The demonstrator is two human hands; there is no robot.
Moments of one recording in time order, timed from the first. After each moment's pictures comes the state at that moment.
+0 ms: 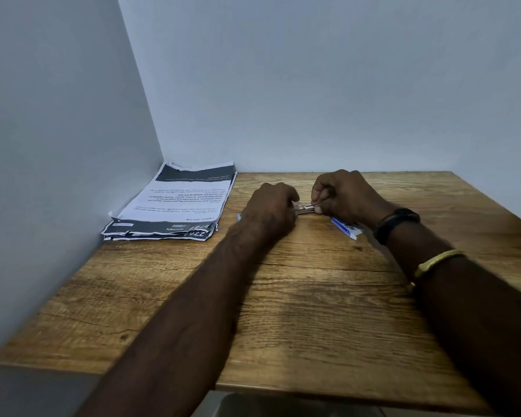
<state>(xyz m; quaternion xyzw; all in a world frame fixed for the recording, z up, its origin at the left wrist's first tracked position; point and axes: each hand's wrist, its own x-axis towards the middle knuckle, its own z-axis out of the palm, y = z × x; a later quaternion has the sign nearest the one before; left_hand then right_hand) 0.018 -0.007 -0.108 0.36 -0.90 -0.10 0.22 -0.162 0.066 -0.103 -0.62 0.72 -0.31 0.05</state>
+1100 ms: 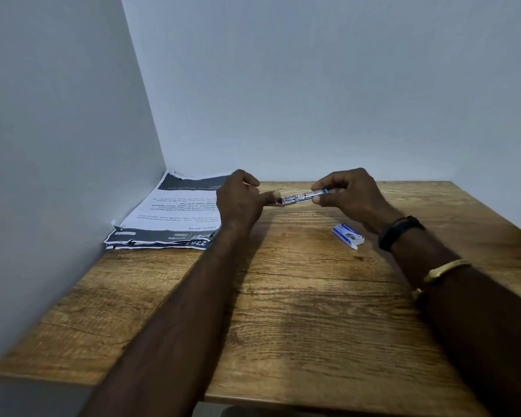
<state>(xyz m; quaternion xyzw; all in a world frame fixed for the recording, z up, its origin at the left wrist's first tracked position) 0.041 -0.030 -0.097 0.45 -0.68 -0.34 0.47 -0.160 0.068 -0.096 -0.54 0.66 -0.51 0.12</state>
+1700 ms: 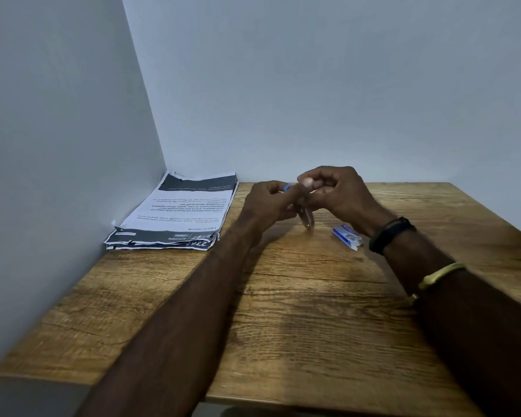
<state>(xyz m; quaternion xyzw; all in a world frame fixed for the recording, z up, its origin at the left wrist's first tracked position) 0.023 -0.010 -0.097 0.28 -0.68 -0.57 0.37 -0.138 0.066 -0.088 -0.57 0.61 -0.53 0.15</state>
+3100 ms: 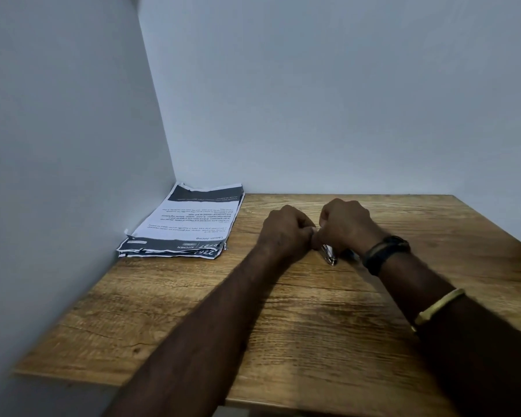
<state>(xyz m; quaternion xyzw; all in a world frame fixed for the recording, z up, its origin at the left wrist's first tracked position) 0.011 0.012 -0.110 0.37 -0.84 -0.28 0.29 -0.106 0.080 -0.082 -0.48 0.85 -0.22 0.04</state>
